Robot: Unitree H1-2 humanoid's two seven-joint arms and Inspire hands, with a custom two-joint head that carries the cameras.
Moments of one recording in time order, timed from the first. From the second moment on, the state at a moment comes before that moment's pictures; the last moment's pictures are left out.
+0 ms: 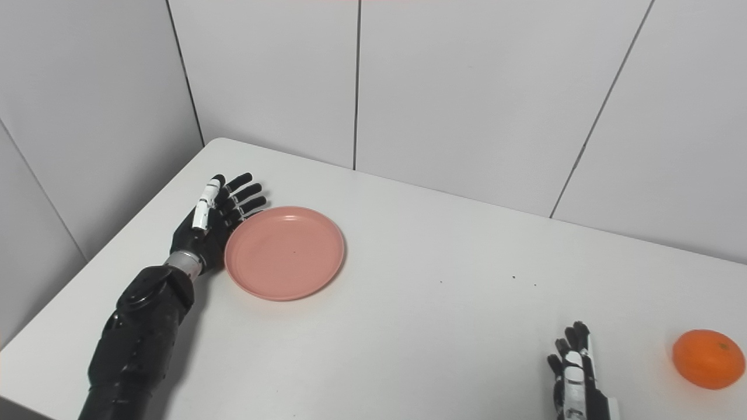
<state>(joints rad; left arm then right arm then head) -0.34 0.24 0.32 0.15 -0.45 0.36 -0.04 0.10 0.02 0.02 -0.22 0.07 0.05 0.02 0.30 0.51</state>
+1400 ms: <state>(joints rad) -0.36 0.09 0.13 0.09 -0.39 0.43 -0.04 0.10 0.04 0.03 -0.22 0.04 0.05 0.01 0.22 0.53</state>
